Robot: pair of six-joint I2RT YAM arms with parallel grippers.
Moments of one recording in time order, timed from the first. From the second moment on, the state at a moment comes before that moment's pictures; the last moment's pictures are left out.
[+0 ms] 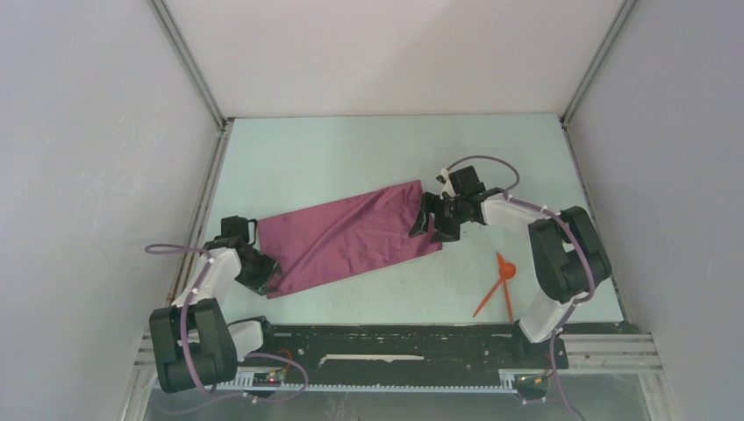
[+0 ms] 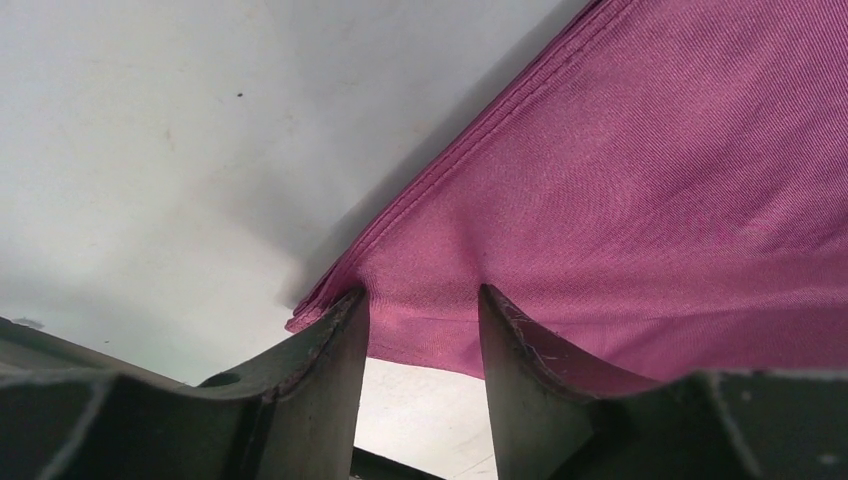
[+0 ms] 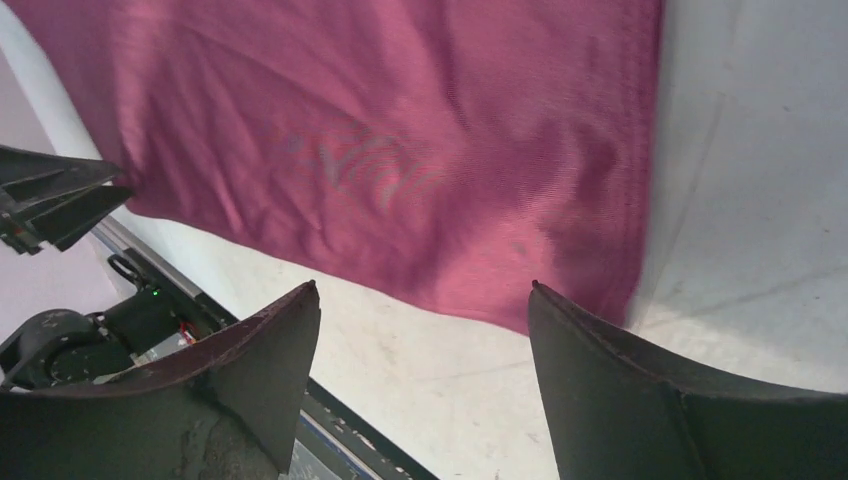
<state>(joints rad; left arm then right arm) 0.20 1.14 0.53 -0.74 0.03 -0.85 0.37 1.69 1.00 -0.33 -0.49 0.52</state>
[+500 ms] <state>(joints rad) 0.22 1.20 0.74 -0.49 0.22 -0.79 0.39 1.70 1.03 -0.24 -0.46 0.58</state>
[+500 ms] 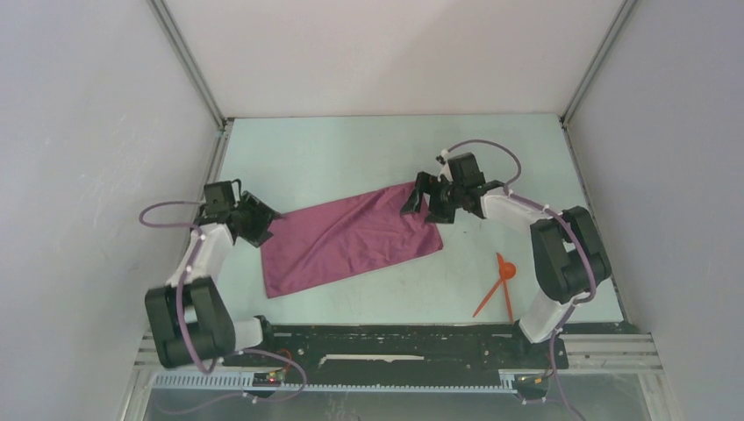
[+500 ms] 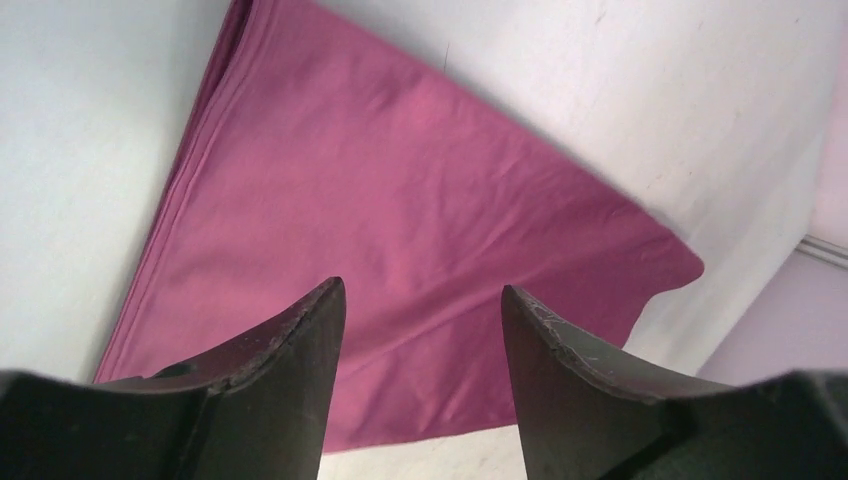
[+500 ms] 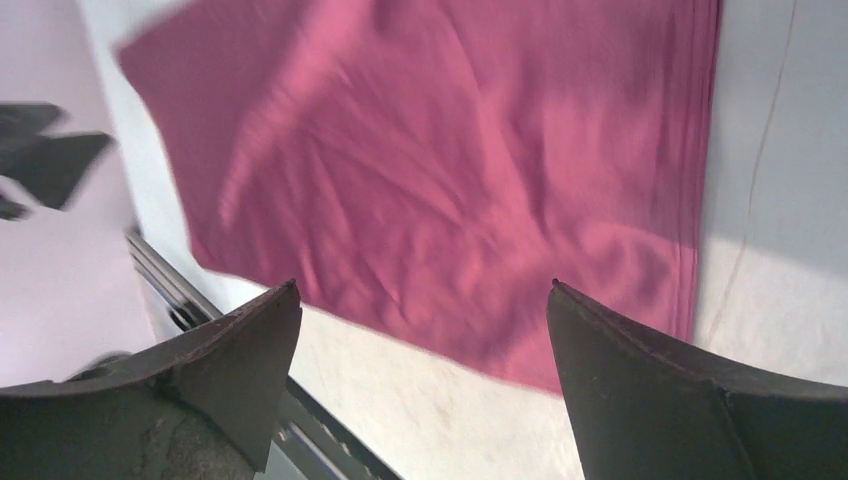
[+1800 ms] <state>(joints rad) 0.32 1.71 1.10 -0.34 0.36 -0.71 0.31 2.15 1.52 -0.11 -0.52 0.68</state>
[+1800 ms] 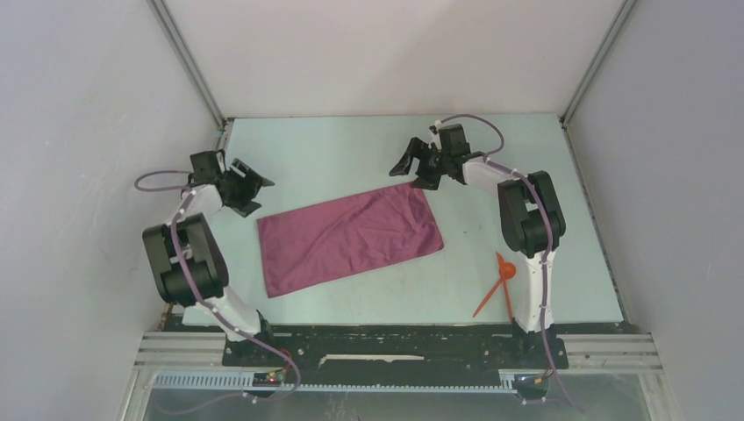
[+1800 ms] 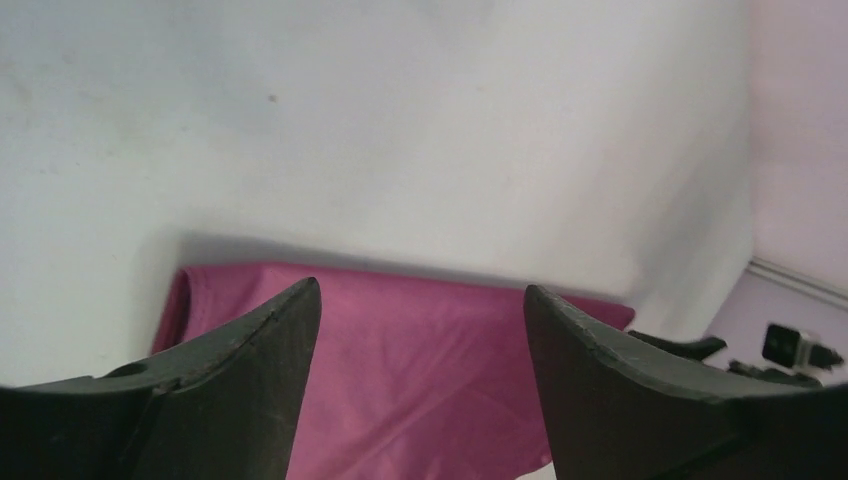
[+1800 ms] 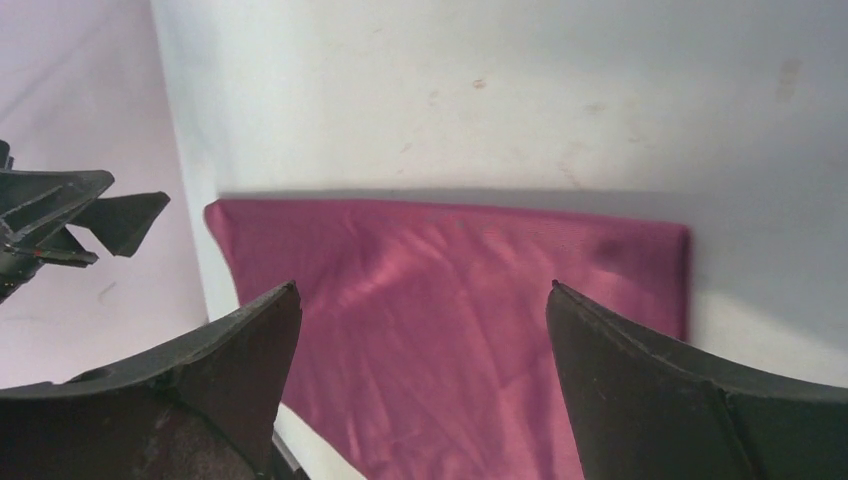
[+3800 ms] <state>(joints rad) 0.26 1.26 0.55 -0.41 0.35 -0.67 0.30 1.90 1.06 -0.13 -0.74 0.64</state>
